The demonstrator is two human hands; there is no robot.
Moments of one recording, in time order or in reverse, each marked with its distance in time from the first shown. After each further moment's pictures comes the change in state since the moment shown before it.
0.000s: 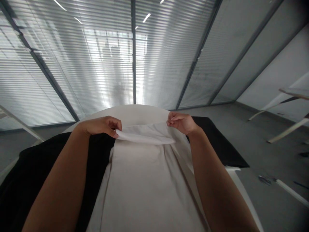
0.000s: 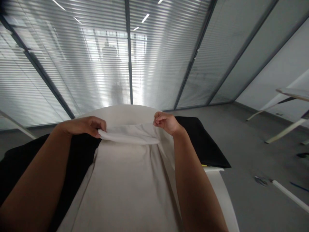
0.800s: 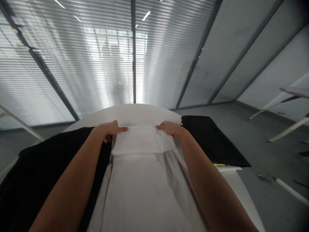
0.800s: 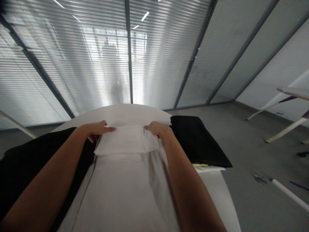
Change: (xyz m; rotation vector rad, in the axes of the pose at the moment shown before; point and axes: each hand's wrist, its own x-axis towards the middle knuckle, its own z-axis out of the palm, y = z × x) left_hand 0.052 -0.046 0.019 0.088 0.416 -0.559; right_hand 0.027 0.038 0.030 -0.765 0.119 0.392
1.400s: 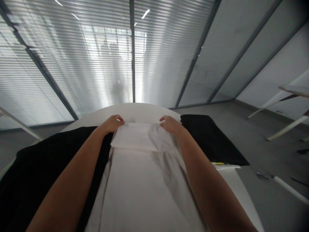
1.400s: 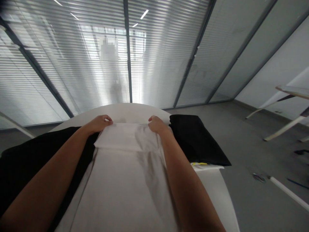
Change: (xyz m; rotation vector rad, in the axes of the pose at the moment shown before) left_hand 0.029 -0.003 0.014 -0.006 0.192 0.384; right_hand 0.004 -0.003 -0.004 -0.220 0.266 -0.096
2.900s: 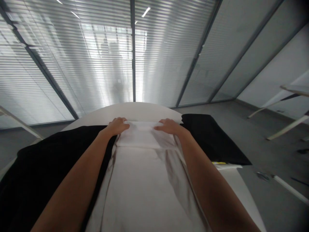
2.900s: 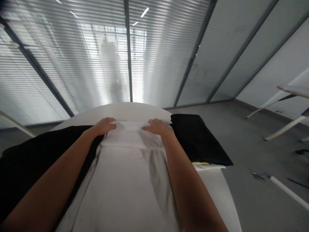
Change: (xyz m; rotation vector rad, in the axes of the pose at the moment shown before) left_hand -0.003 0.008 0.018 0.286 -0.018 0.081; right_hand 0.004 0.010 0.007 -0.332 -0.139 -0.209
